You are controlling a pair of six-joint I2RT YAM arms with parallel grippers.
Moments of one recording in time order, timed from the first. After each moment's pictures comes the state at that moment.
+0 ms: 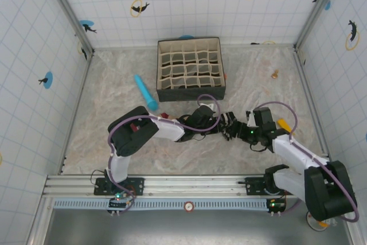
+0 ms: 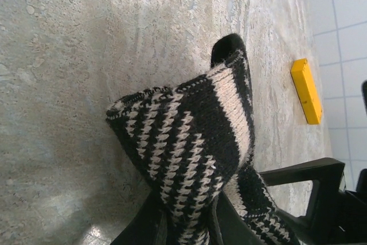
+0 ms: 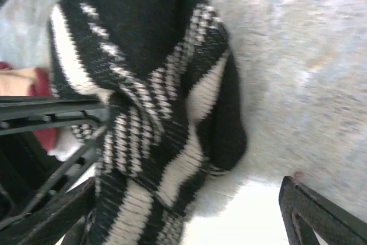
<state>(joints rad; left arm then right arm) -1.03 2.00 0.99 0.40 0.19 -0.98 0.29 1.09 0.35 -0.23 -0.43 0.58</state>
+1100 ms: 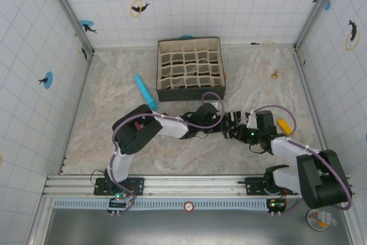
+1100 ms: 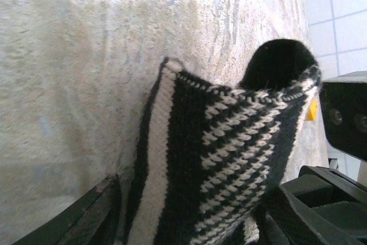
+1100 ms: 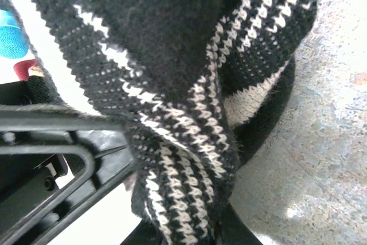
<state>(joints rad) -1.02 2.06 1.07 0.38 0.25 -0.97 0.23 1.19 0.25 0.04 -0.56 0.57</state>
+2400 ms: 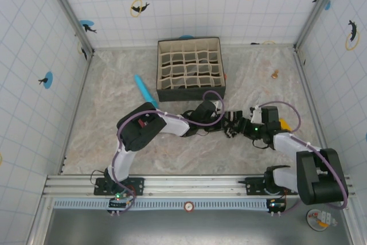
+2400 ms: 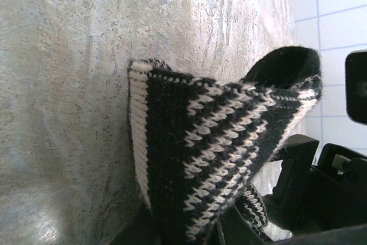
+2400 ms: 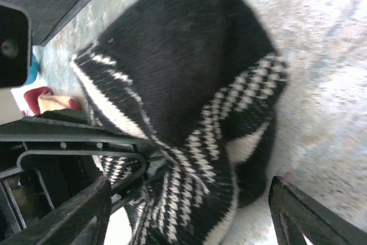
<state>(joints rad) -0.99 2.12 1.10 0.43 0.36 -1.01 0.15 1.21 0.30 0.04 -0.59 0.52</state>
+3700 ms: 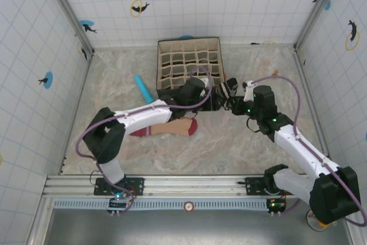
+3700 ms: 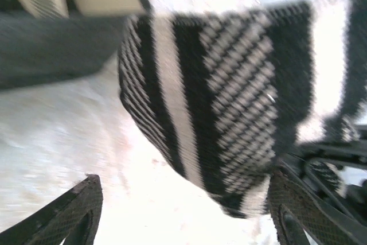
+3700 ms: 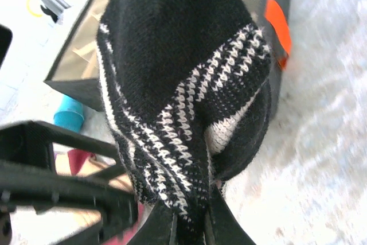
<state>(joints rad) -0.88 1.73 1.21 -0.10 0.17 -0.72 0.40 1.06 0.66 -0.14 -0.22 0.38</state>
